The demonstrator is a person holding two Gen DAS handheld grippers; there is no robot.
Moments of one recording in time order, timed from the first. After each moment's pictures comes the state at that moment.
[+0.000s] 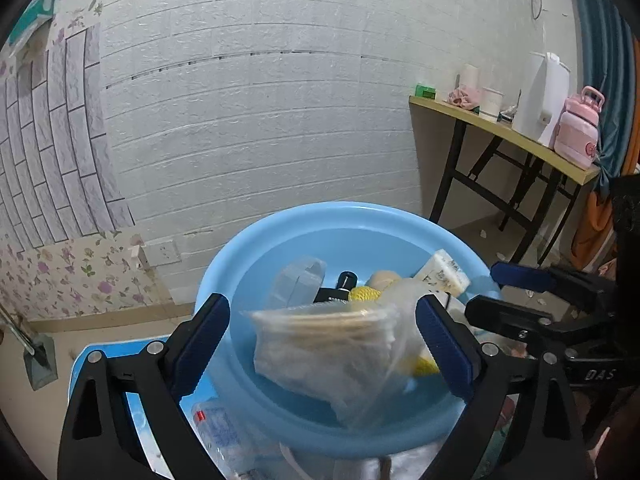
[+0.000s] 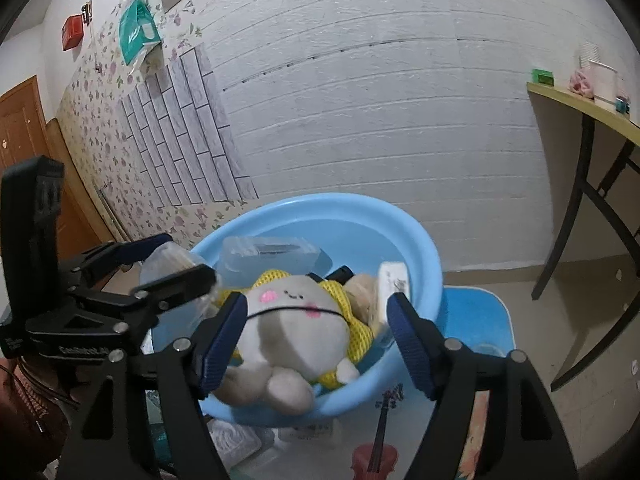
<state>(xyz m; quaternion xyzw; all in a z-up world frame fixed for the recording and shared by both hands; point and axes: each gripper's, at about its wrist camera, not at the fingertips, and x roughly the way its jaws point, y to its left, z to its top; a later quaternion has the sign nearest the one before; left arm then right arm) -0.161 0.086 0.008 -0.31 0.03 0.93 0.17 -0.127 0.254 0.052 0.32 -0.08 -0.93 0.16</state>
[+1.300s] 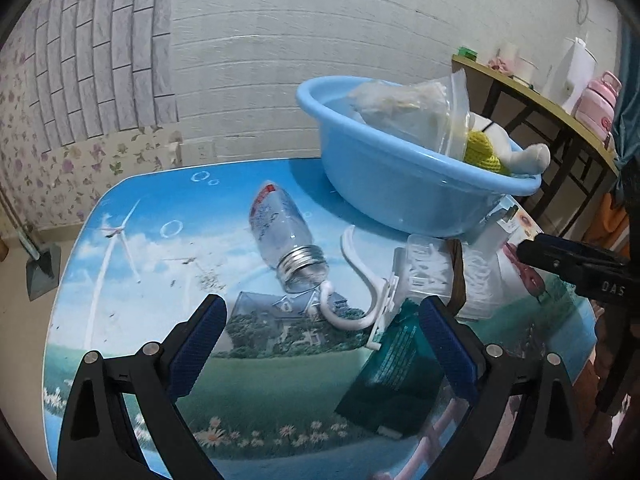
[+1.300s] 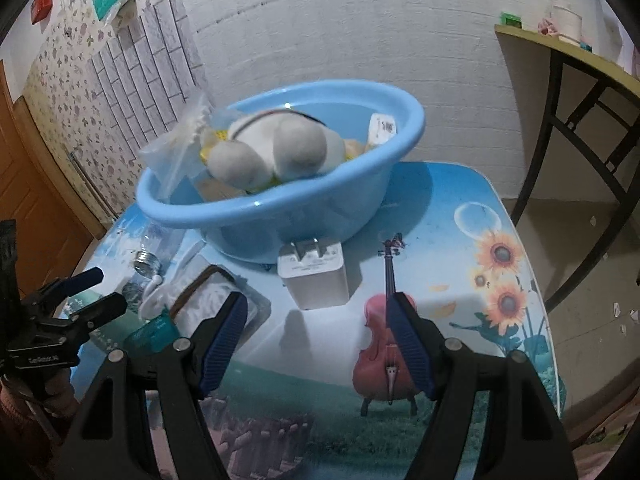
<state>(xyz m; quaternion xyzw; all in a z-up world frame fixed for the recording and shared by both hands) -0.068 0.007 -0.082 -0.40 -0.02 0.91 0.11 -0.062 0.232 -0.014 0.41 -0.07 -0.90 0.10</state>
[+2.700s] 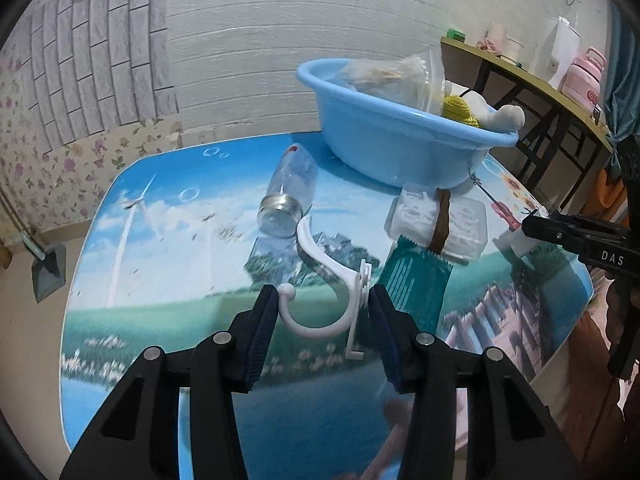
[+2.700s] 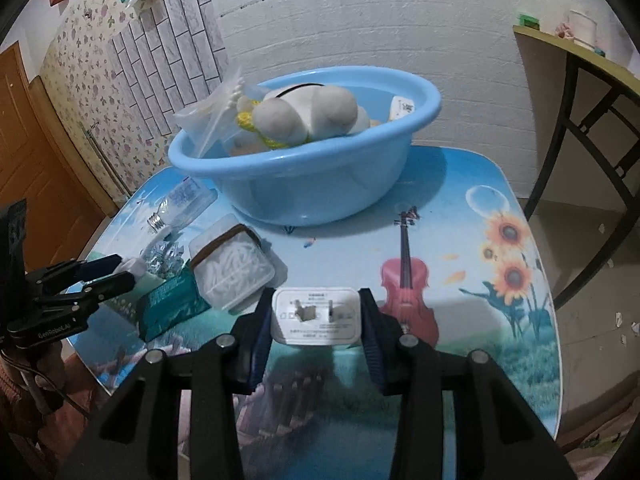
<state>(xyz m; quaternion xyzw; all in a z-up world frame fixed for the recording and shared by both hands) -0.028 -0.011 -0.078 -0.42 0.00 0.90 0.12 -0.029 0.235 -0.014 0.42 -0.05 -0.90 0.13</state>
